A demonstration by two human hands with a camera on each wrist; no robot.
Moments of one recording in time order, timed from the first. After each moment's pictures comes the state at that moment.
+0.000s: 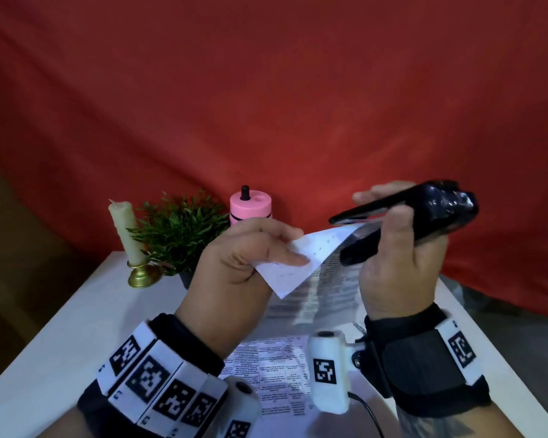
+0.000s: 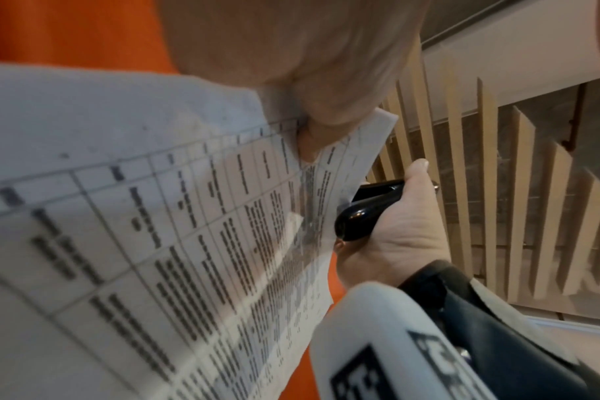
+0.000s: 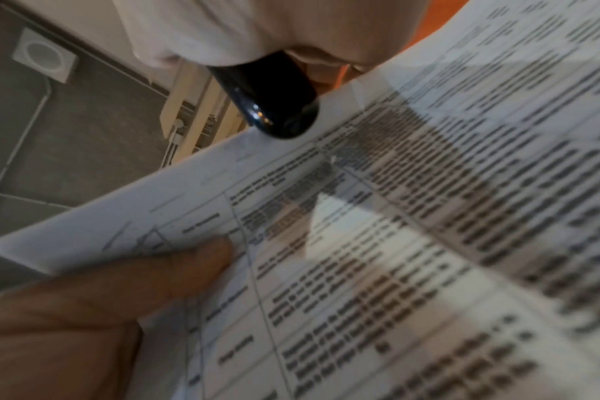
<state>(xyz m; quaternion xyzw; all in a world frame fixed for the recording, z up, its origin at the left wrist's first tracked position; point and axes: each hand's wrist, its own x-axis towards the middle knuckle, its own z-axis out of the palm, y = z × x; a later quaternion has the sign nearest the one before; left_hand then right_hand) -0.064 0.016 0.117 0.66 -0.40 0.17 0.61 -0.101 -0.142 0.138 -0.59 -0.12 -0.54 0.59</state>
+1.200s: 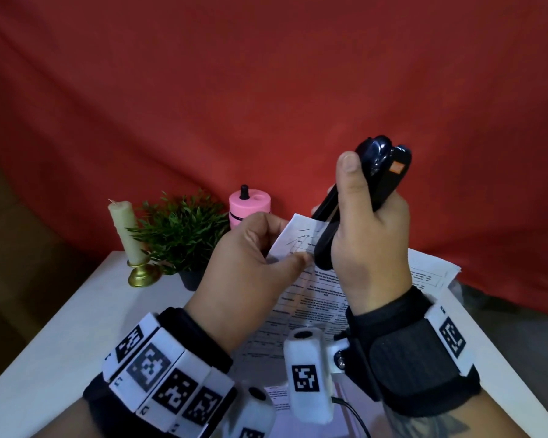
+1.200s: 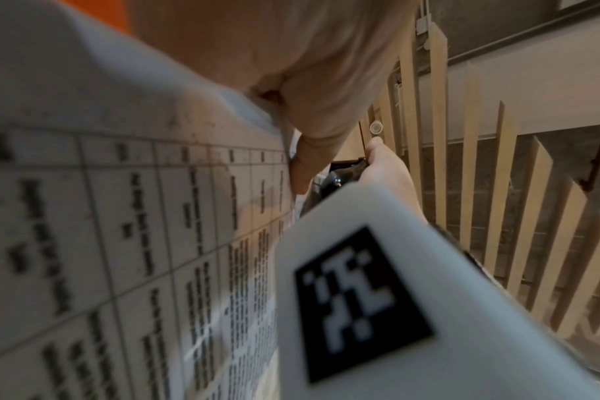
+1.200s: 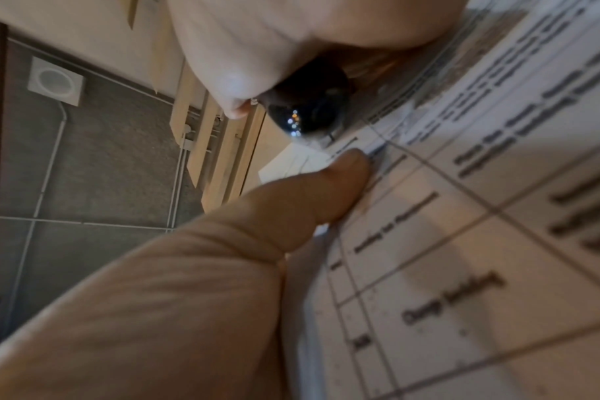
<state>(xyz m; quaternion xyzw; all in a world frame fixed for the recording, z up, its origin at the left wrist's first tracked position) -0.076 0.004 0.136 0.71 -0.26 0.01 0.65 -0.097 -0.119 0.164 -0.67 -0.02 -0.43 0.61</state>
